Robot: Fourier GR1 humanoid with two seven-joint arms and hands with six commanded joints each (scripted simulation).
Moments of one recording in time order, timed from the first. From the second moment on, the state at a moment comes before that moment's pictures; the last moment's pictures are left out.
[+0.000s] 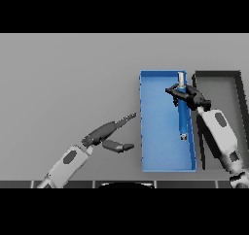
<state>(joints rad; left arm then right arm) -0.25 0.25 -0.60 -1.63 0.04 -0.22 0.10 -0.57 -0.58 0.41 -1.15 -0.77 -0.06 0.61</state>
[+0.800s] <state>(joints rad) -0.25 0.26 -0.59 -1.65 0.04 -0.22 0.12 -0.67 -0.74 0.71 -1.21 -0.80 -0.01 0.60</state>
